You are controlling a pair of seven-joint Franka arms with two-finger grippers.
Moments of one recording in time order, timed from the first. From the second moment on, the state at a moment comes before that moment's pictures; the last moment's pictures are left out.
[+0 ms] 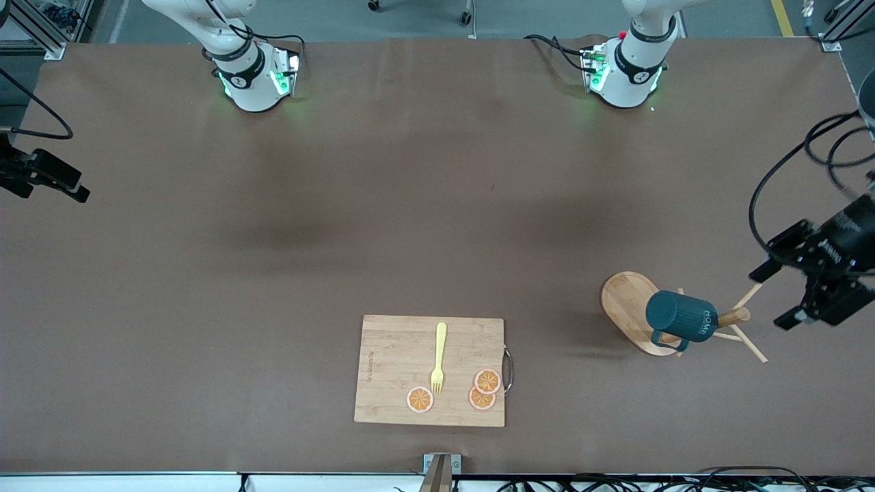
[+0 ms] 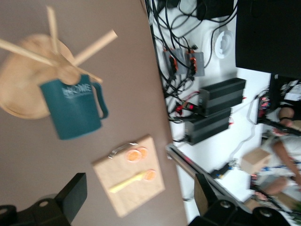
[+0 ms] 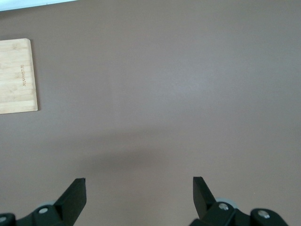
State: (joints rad) left arm 0.28 0.13 -0.27 -1.61 -0.41 2.13 -1.01; right arm -0.11 -0.05 0.02 -1.65 0.04 1.68 0.01
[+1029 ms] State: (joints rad) left arm 0.11 -0.03 -0.12 -1.62 -0.08 1.72 -0.07; right arm -0.11 -0.06 0.02 -1.68 0.04 1.67 -0.03
